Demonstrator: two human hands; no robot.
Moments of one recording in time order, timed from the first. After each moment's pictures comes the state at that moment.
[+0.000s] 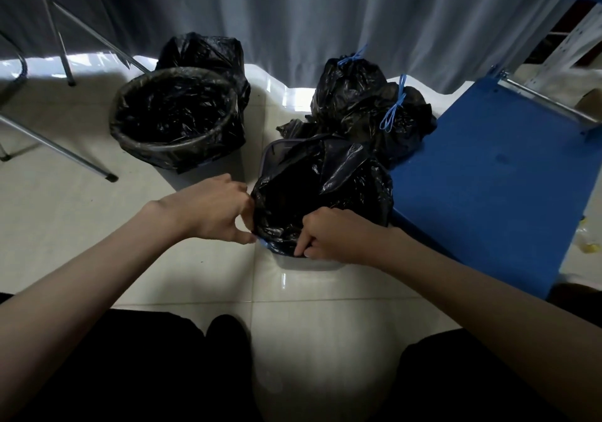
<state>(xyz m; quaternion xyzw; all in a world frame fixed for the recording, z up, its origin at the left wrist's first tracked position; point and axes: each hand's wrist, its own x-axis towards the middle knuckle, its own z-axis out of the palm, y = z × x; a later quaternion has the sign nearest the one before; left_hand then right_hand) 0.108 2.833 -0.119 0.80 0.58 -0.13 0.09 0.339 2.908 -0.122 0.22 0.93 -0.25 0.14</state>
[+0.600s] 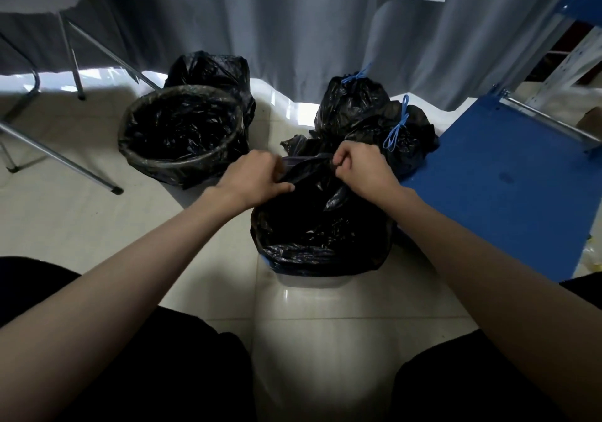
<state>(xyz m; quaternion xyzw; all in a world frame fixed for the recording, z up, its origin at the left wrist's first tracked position) 0.125 2.911 -0.117 0.62 0.77 0.10 0.13 0.321 3.009 -0.104 0.47 0.84 -0.24 -0.12</state>
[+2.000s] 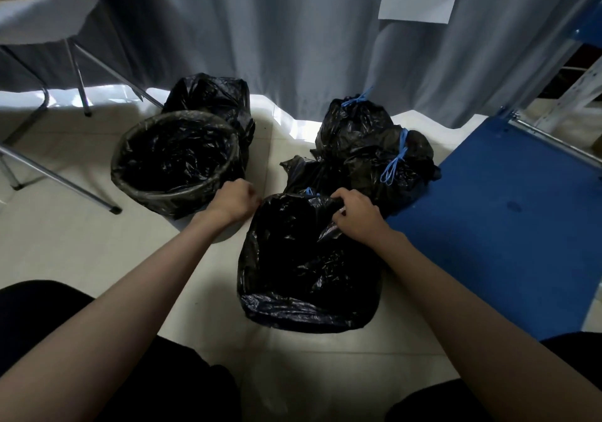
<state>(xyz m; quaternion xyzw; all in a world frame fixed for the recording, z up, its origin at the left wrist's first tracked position) 0.096 2.944 -0.133 0.44 0.85 0.11 0.26 0.325 3.043 -0.149 0.46 0.84 -0.28 -0.01</state>
